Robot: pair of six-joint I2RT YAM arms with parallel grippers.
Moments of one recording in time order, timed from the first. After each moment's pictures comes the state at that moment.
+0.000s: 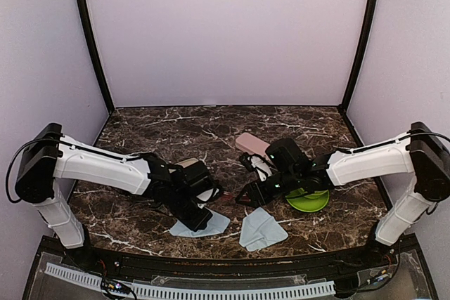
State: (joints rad) left arm -1.11 1.70 1.01 -0.57 0.12 -0.43; right arm 0.94 1.58 0.83 -0.06 -0.31 0.37
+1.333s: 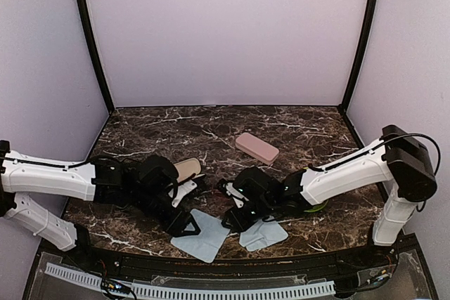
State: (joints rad) left arm -1.10 1.28 0.77 -0.47 0.26 -0.39; right arm 1.20 1.75 0.94 -0.12 -0.08 0.47
